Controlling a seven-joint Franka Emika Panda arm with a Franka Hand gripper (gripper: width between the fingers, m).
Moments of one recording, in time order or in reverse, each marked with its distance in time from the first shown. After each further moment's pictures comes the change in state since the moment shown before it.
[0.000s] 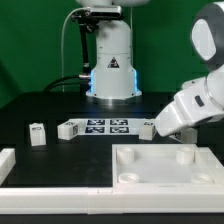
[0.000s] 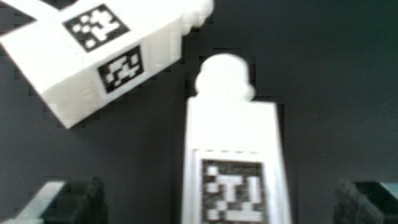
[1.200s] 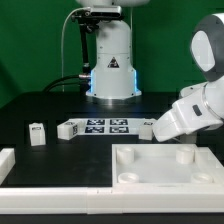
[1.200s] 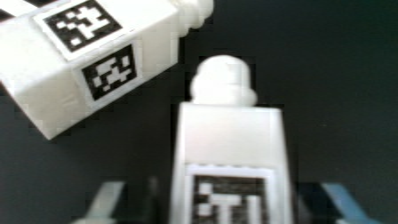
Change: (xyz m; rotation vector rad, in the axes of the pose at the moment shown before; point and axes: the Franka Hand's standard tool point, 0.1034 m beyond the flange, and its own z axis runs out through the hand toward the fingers) arm 0.001 -0.003 0.012 0.008 -0.066 -0.007
